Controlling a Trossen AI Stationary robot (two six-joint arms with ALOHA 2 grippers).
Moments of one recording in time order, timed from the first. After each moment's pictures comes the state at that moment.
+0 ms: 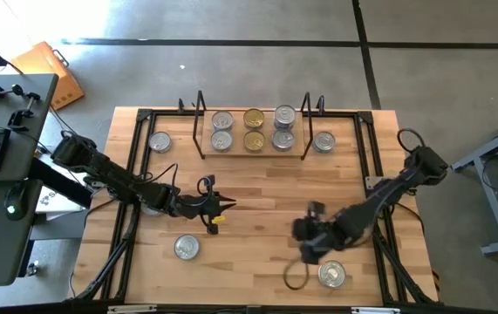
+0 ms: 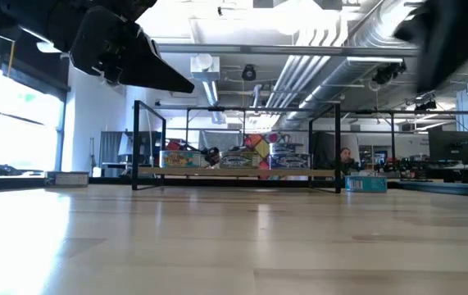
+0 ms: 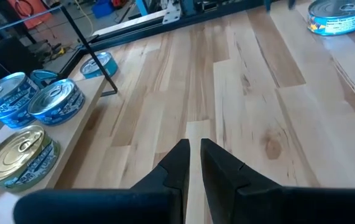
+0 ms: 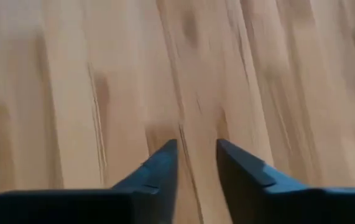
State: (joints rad) left arm -0.37 1.43 0.60 0.37 -0.55 0.08; right arm 0.61 1.61 1.19 -0.87 0.34 0.71
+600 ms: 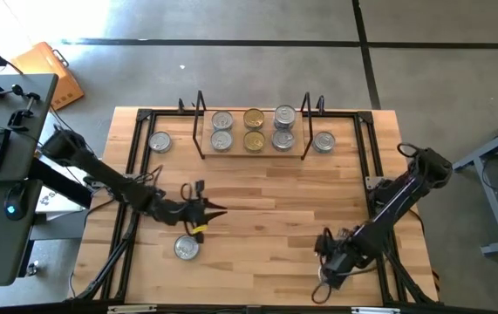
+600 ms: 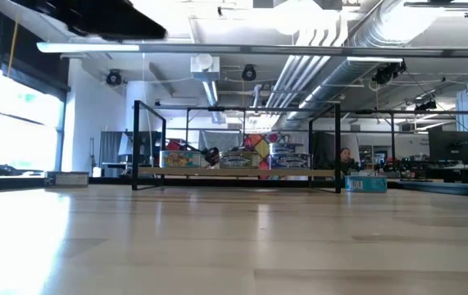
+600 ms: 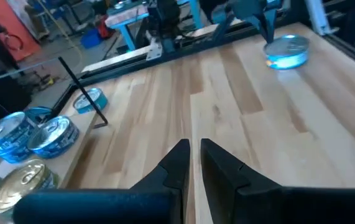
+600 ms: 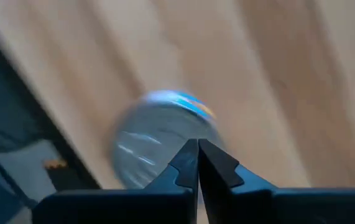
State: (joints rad) left arm -0.50 1.26 0.60 0.29 -0.60 0.11; right arm 0.81 1.59 1.04 -0.79 -0.04 1.30
